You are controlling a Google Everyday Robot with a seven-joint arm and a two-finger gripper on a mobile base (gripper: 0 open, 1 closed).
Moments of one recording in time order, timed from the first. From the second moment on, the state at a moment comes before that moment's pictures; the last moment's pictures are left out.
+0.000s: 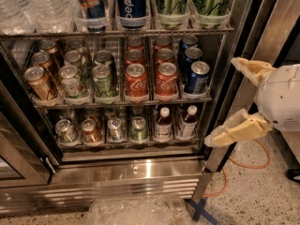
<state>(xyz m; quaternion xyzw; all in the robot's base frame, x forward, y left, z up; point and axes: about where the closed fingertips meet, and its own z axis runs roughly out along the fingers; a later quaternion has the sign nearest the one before) 0.424 -0.145 0.950 -0.54 0.70 0.06 0.46</state>
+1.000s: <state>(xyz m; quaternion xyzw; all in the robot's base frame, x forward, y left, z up) 0.456 -0.145 0.904 -0.39 0.70 0.07 0.60</state>
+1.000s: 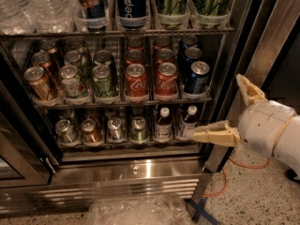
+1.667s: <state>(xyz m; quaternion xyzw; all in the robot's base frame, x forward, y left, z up) 0.469 -0.135 0.908 -0.31 0.67 0.11 0.67</state>
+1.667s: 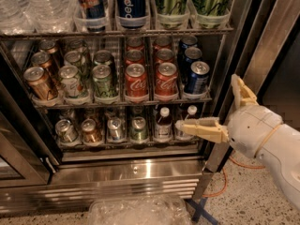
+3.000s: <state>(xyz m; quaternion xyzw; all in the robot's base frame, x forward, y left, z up) 0.456 -0.151 0.866 -0.18 0.69 0.12 0.70</state>
